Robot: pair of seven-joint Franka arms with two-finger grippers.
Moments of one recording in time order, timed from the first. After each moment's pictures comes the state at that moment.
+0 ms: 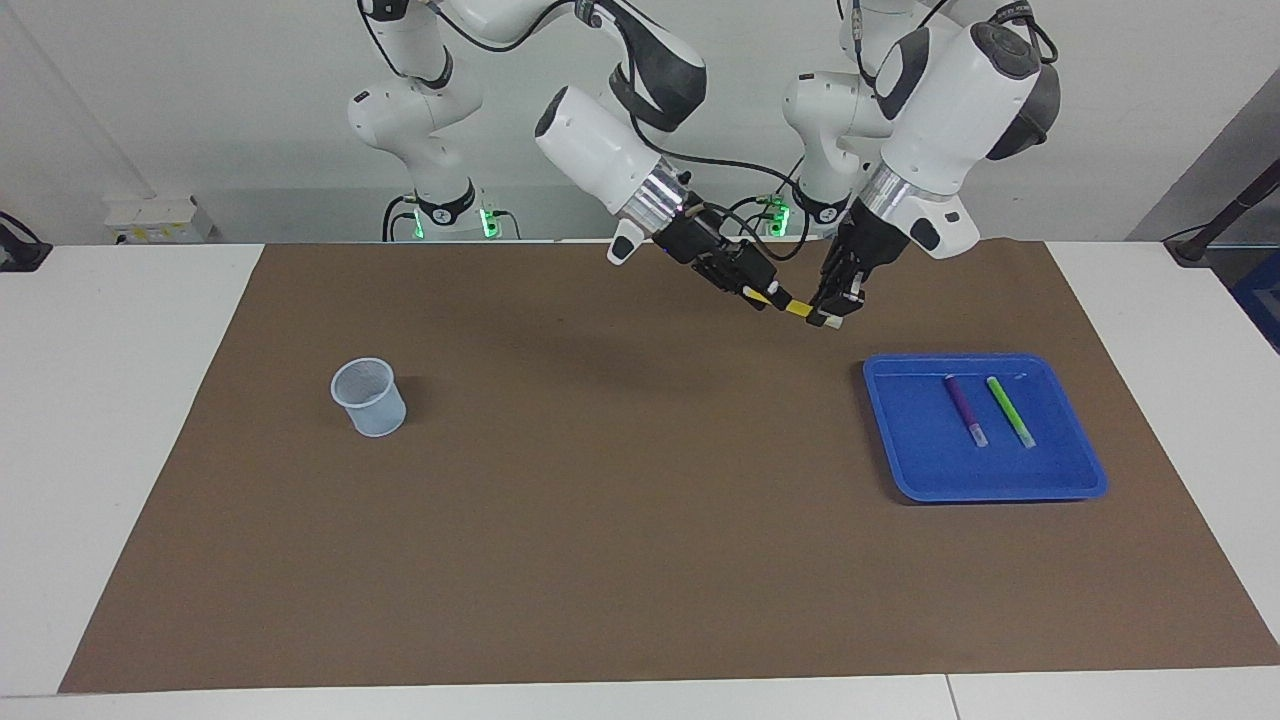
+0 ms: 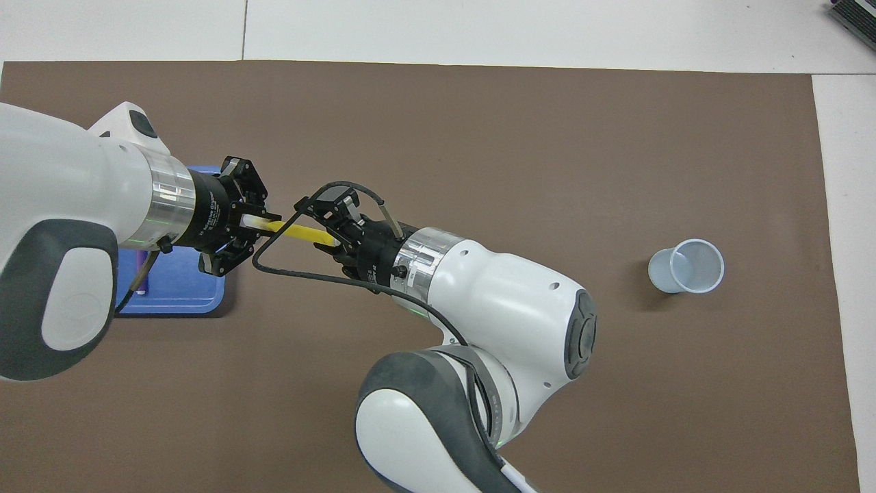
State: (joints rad) left arm -0.23 -0.03 -0.08 -1.80 -0.26 1.91 -1.49; right arm 0.64 0.22 0.14 -1.79 1.04 2.84 0.81
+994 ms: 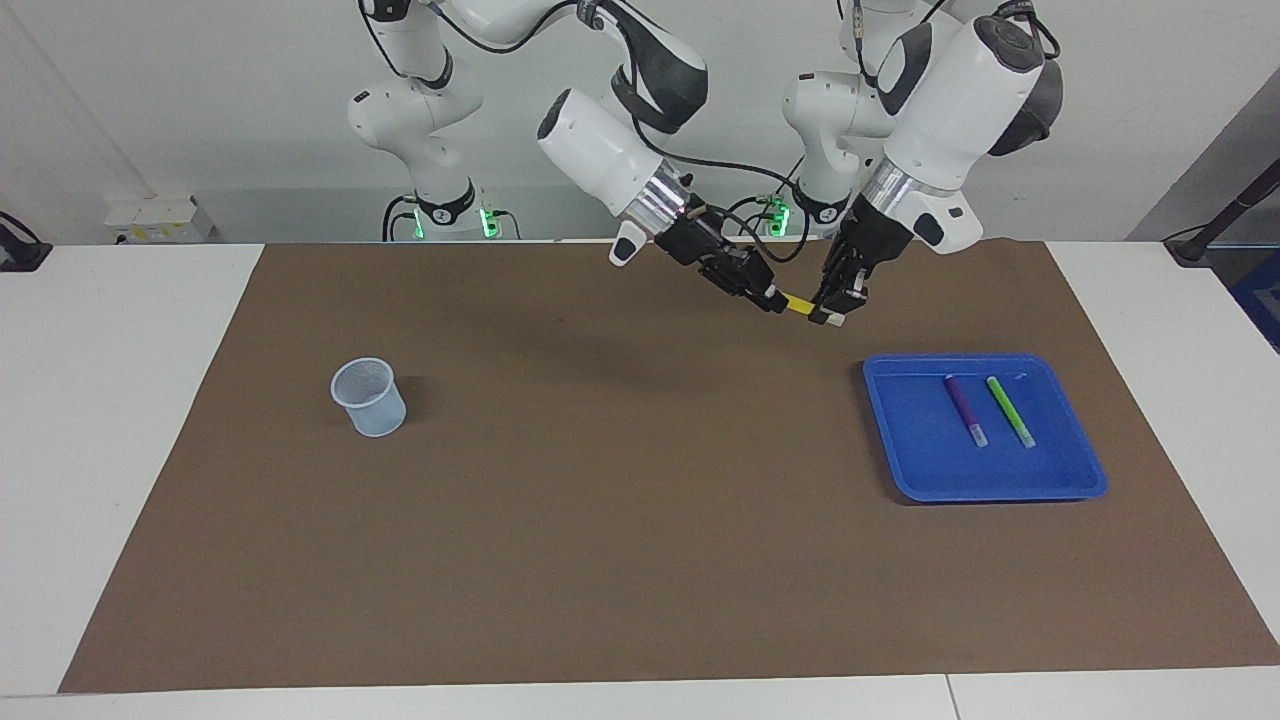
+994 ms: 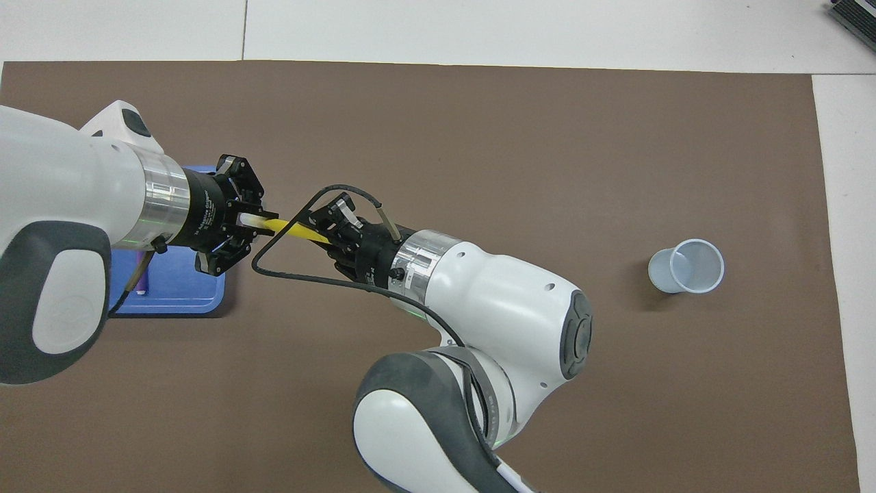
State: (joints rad) left arm -0.23 -0.04 -0.08 -1.80 -0.26 1.91 -1.50; right arm 0.64 0.22 0.14 -1.80 1.04 2.84 0.81
